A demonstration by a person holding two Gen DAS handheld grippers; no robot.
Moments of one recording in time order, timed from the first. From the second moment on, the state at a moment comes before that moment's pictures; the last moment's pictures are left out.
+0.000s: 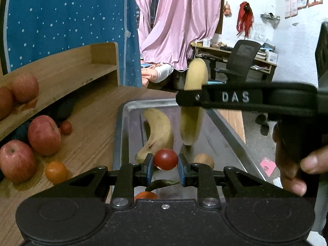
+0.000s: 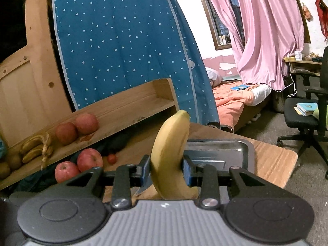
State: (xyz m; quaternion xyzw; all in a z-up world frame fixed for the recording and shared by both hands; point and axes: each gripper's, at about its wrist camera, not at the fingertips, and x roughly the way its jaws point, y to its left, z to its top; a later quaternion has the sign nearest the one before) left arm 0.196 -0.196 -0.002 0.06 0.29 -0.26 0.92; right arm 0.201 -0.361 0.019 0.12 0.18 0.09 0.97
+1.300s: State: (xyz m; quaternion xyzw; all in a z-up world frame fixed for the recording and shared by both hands) left arm 0.207 -0.194 -0.016 0.06 0.31 -0.26 0.91; right arm 0.239 -0.350 0.009 0.11 0.24 0.10 0.96
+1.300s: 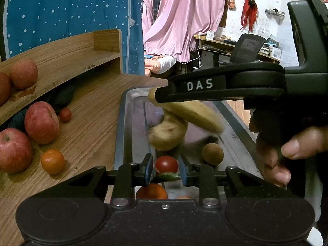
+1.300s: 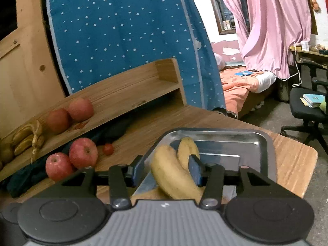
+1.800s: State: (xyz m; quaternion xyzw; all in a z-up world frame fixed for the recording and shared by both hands) left arm 0.193 -0.189 0.002 0.05 0.28 -0.26 0.92; right arm 0.222 -0.359 0.025 0.12 0.22 0.09 0.96
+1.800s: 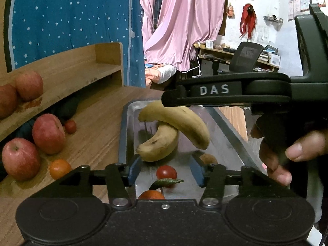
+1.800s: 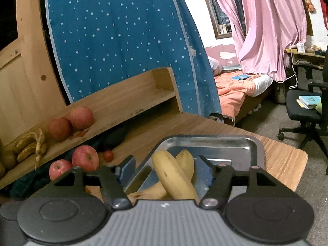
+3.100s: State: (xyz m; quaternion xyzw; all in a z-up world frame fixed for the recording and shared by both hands) left arm 0.115 -0.026 0.028 -0.02 0.25 -0.11 0.96; right arm 0.077 -0.277 0.041 0.05 0.21 0.06 0.98
